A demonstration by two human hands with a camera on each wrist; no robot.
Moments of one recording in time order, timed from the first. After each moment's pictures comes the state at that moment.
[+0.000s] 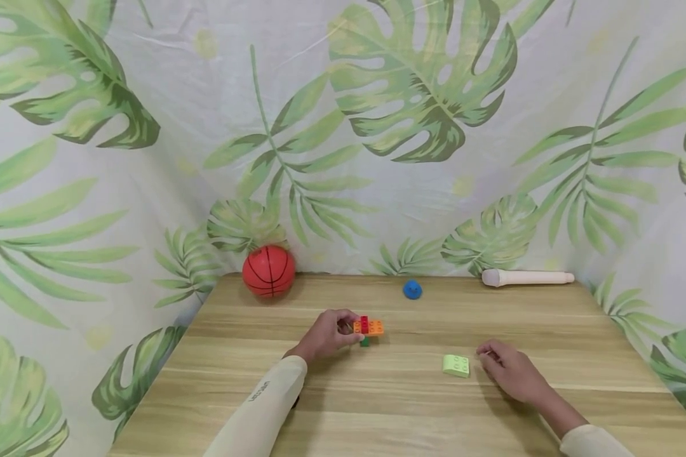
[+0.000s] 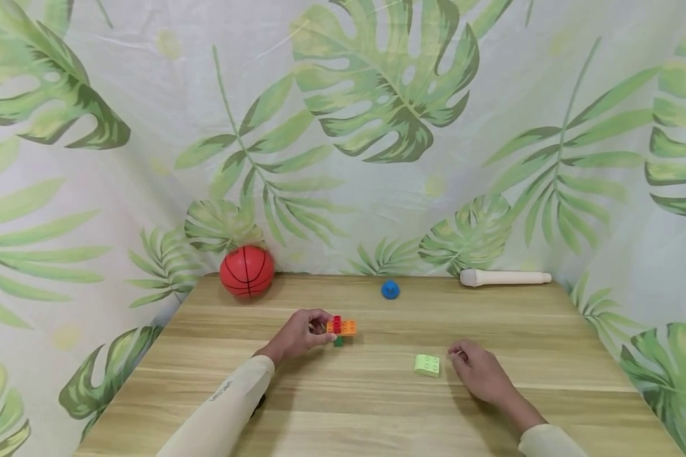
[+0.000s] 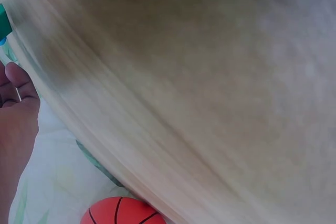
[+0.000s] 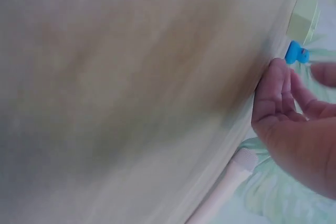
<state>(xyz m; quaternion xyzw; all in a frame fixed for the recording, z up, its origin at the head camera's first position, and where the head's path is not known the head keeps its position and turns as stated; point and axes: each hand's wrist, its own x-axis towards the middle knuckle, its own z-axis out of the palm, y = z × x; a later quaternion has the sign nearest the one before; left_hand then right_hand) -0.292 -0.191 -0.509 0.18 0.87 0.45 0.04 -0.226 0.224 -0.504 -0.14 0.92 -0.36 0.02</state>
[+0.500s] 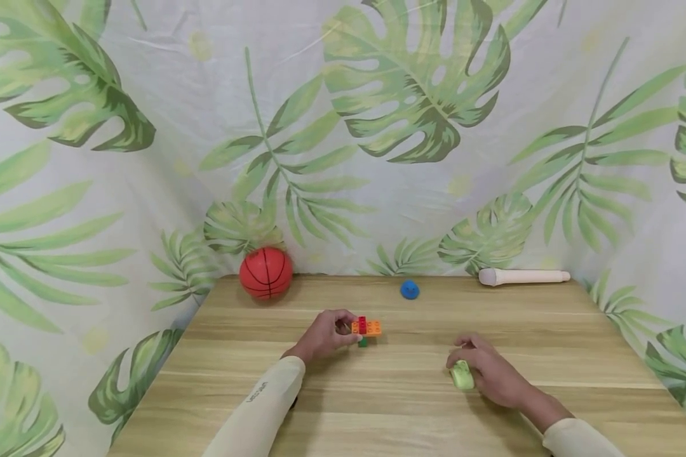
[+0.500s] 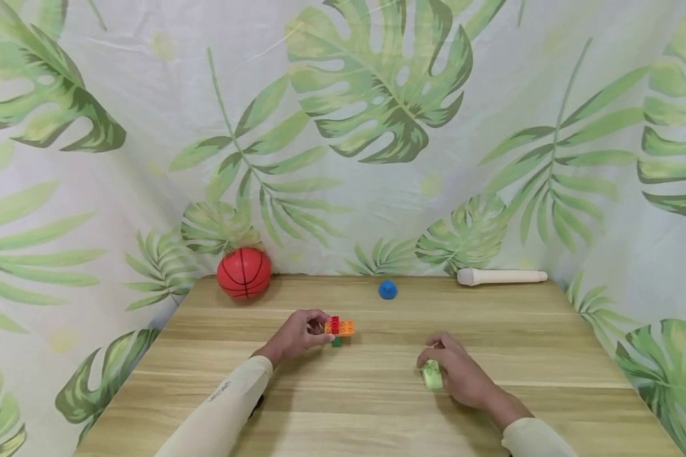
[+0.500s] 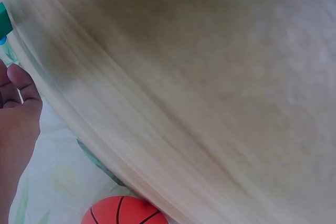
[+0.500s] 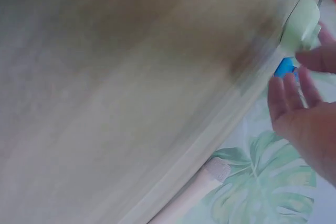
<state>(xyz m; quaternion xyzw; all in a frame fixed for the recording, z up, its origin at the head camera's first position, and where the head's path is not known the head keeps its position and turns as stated) -0.295 -0.190 -0.511 0.18 0.87 0.45 0.04 -0.225 0.203 -0.506 -0.31 0.91 -0.27 -0.07</state>
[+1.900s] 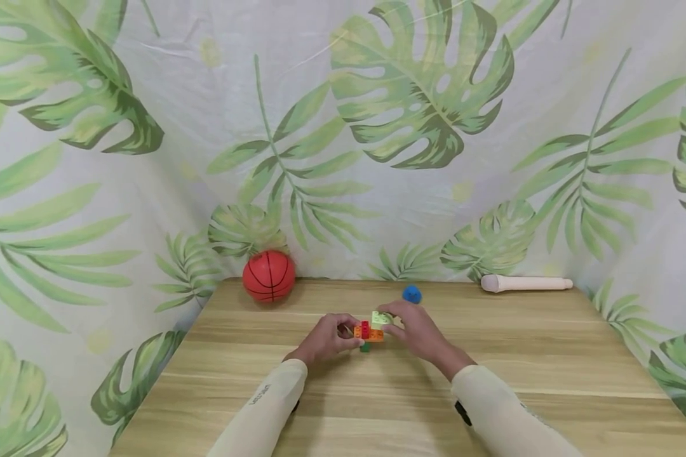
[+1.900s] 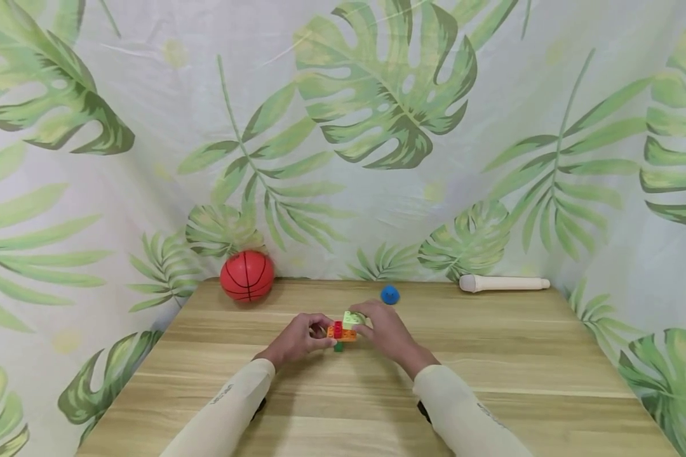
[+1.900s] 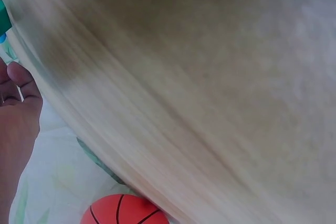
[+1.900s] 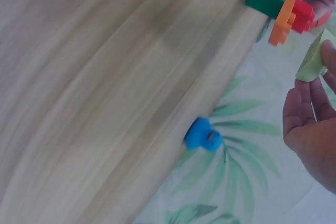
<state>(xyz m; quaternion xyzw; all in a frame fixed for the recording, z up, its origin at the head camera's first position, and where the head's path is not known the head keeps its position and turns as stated) -0.294 -0.192 -0.509 0.18 0.87 0.46 0.05 -0.284 0.065 -0.463 -0.32 0.88 -0.34 -0.07</state>
